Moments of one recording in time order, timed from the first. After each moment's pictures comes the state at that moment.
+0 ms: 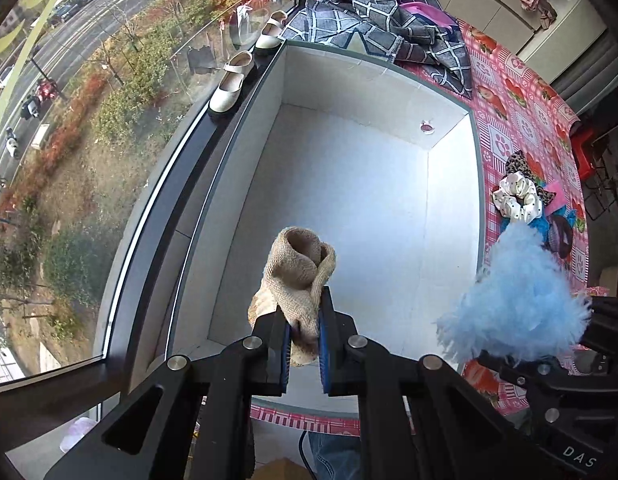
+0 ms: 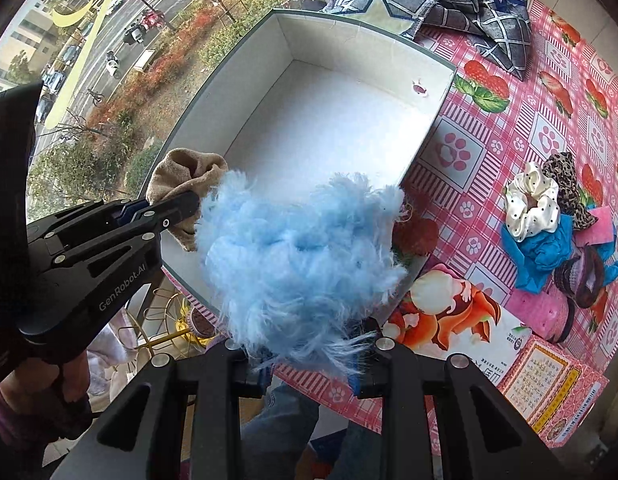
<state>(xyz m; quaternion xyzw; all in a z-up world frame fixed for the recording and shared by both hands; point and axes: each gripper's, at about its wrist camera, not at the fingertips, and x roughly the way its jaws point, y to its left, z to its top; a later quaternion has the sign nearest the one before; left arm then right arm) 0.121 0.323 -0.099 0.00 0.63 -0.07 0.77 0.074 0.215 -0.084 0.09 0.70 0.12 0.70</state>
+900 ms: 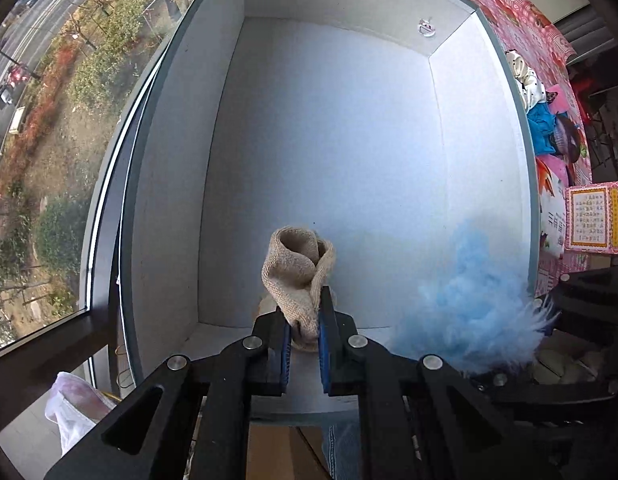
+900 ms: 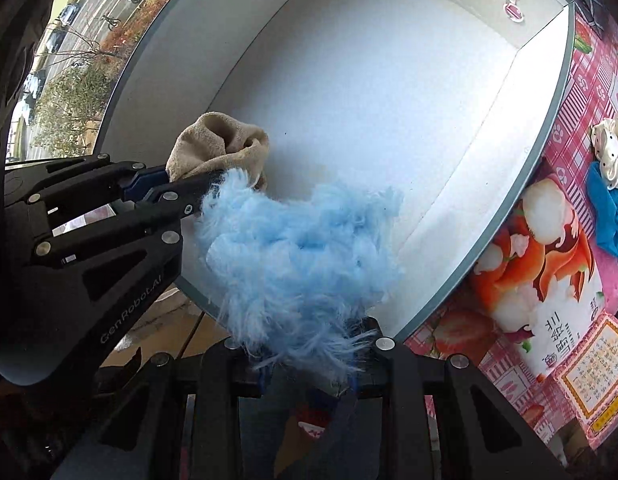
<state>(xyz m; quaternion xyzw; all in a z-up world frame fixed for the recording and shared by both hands) 0.049 0.303 -0.154 0.02 0.71 -0.10 0.69 0.013 0.254 -0.151 0.02 0.78 0.20 0.59</state>
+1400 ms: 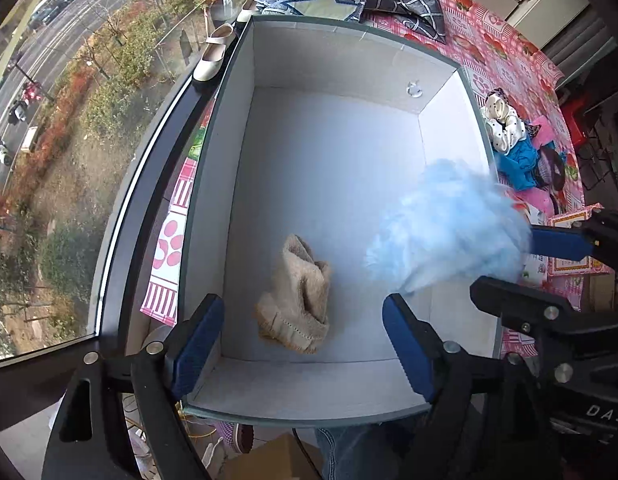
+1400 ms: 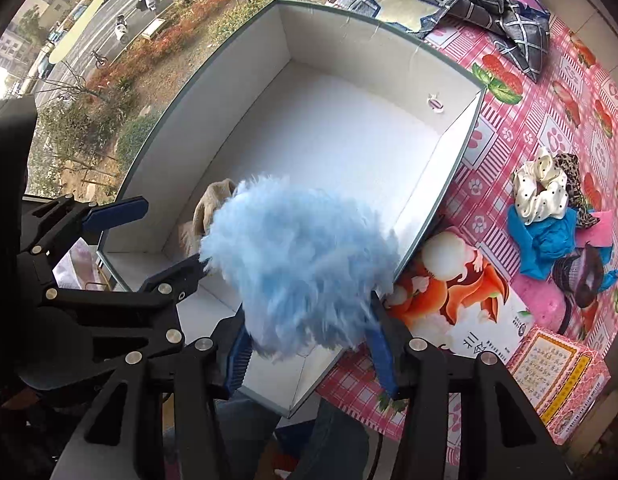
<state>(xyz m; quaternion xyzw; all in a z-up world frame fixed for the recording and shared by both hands) 0.053 0.316 -0.113 0.02 0.65 -0.09 0.75 0.058 0.211 -0.093 0.00 0.69 0.16 0.71</state>
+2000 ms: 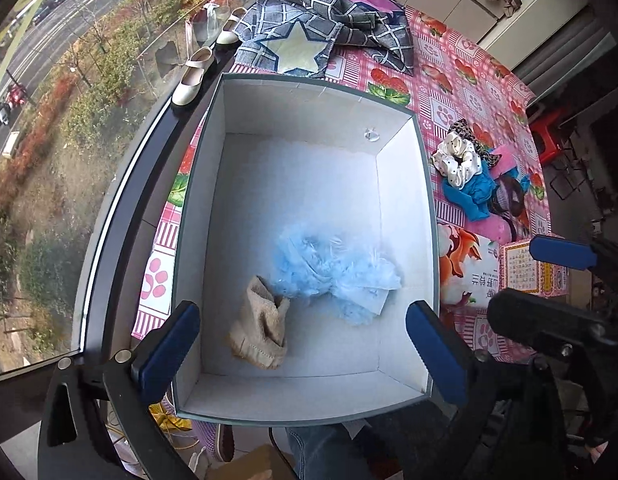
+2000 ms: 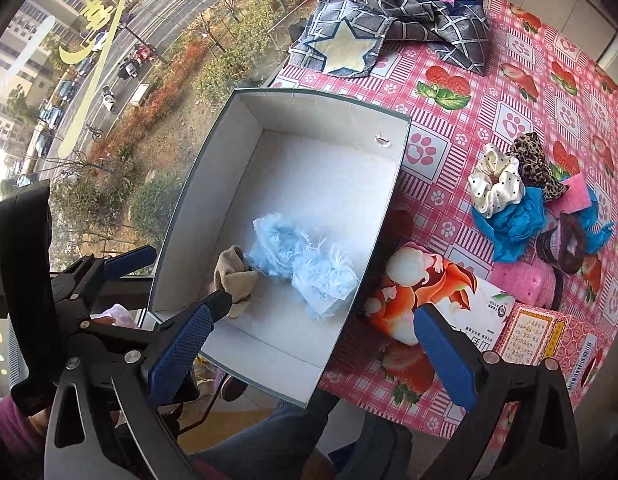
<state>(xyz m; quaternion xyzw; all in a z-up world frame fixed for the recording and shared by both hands) 0.069 0.294 -0.071 -0.01 0.63 -0.13 0.77 0.047 0.163 -0.036 0.10 0.66 0.12 0.73</state>
